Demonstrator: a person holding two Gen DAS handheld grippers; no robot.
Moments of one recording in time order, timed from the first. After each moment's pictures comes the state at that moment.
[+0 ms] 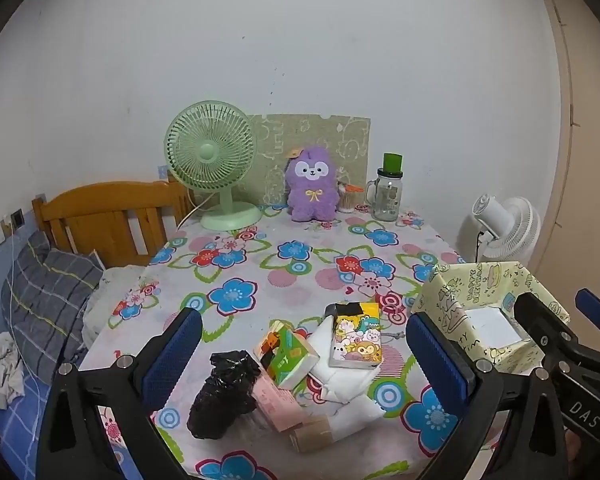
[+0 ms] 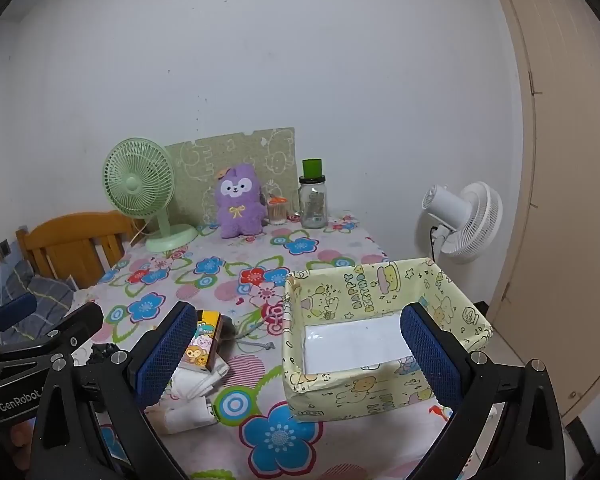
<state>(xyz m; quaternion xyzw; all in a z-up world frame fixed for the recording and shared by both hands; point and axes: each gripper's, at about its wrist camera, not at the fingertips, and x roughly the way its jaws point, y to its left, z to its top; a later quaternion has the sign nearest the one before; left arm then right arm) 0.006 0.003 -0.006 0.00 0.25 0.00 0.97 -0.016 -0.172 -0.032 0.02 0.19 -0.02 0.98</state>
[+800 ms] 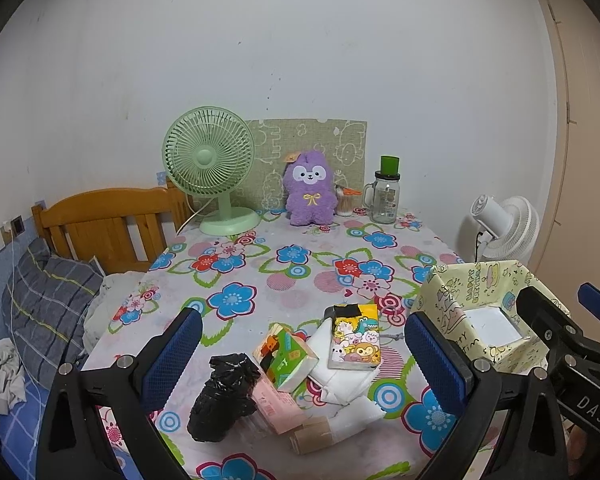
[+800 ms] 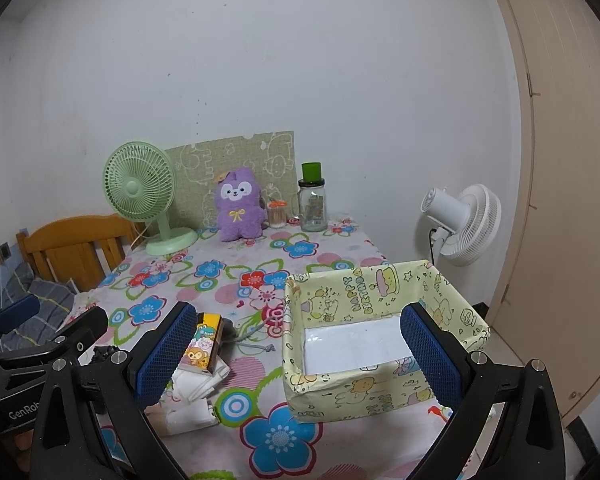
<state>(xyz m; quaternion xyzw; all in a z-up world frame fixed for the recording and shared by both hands) 0.004 0.003 -0.005 0.00 0.24 -0.01 0.97 -0.018 -0.172 -0.031 0.02 0.19 -0.02 0.98</state>
